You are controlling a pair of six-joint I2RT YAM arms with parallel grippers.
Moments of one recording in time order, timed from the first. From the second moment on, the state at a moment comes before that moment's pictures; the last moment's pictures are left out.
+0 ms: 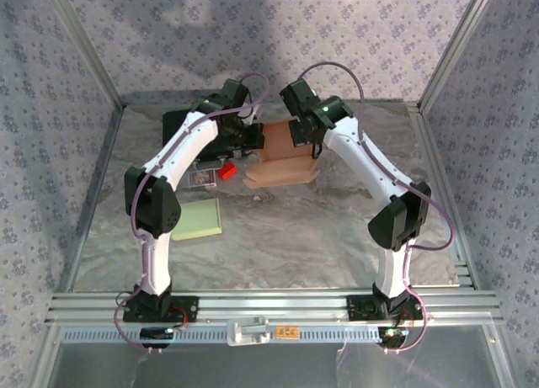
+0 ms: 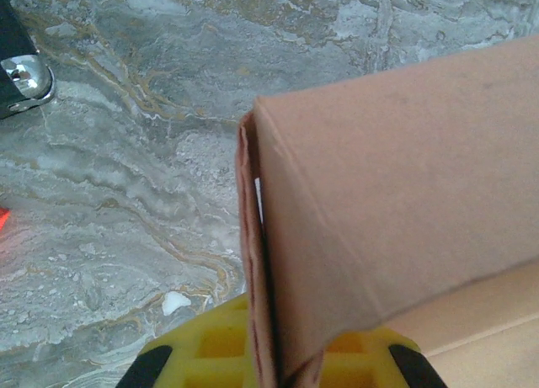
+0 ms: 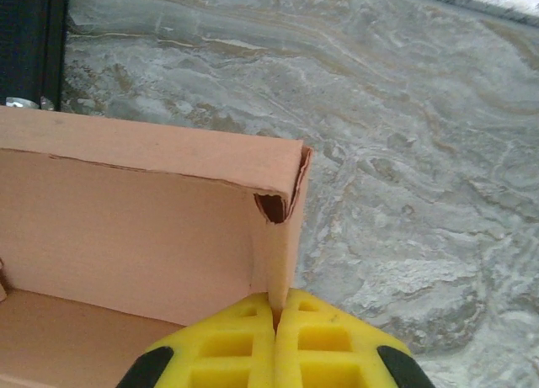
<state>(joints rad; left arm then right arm) -0.49 2.04 2.03 -1.08 0.37 -0.36 0.58 1.90 2.06 -1.20 0.38 0.28</state>
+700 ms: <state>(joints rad) -0.52 2.04 2.04 -1.08 0.34 -0.38 0.57 1.97 2.12 -1.28 0.44 0.33</state>
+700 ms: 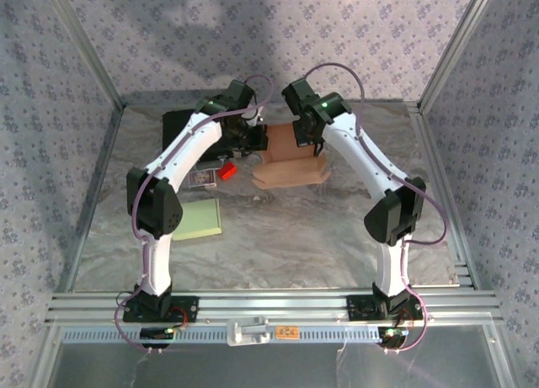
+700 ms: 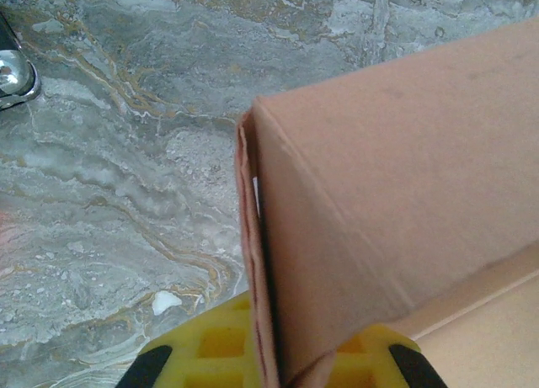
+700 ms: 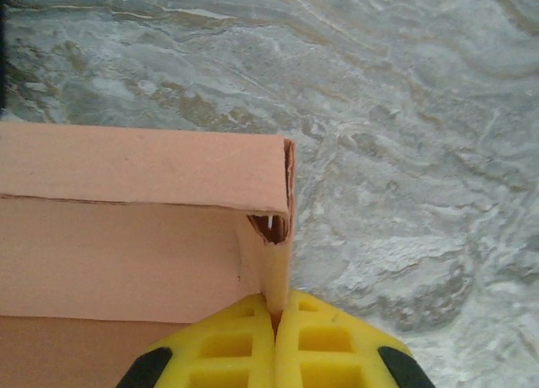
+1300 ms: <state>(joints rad) -0.54 2.04 2.05 -1.07 0.35 -0.40 0.55 2.00 2.15 -1.28 0.47 0.35</state>
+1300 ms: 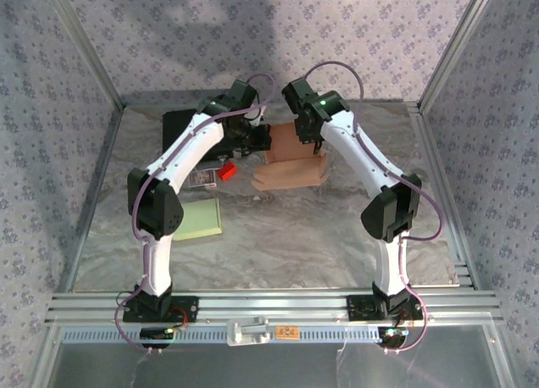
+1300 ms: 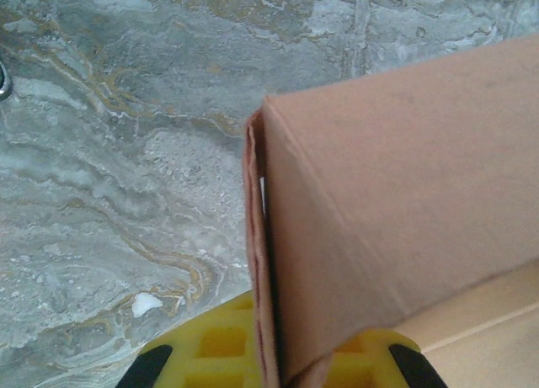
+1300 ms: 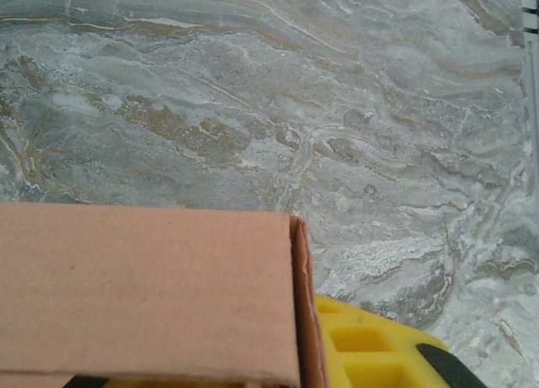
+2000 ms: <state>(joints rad) -0.55 2.04 2.06 -1.06 0.30 -0.43 0.57 2.00 2.19 -1.33 0.45 0.38</state>
